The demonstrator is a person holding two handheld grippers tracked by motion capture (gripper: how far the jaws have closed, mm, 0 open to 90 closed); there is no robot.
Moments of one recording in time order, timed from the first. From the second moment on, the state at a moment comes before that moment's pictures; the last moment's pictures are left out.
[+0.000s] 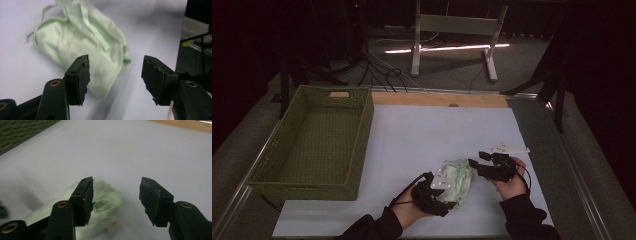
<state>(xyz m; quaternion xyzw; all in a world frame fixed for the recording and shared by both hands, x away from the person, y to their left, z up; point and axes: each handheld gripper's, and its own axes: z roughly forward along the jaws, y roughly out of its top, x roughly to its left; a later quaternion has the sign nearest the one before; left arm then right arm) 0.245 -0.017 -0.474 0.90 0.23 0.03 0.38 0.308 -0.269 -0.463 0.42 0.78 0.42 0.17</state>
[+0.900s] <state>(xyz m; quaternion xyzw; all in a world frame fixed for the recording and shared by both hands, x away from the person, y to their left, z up) 0.243 -0.030 -0.503 0.92 0.20 -0.01 0.35 0.285 -0.268 -0.507 0.45 0.83 0.32 0.09</state>
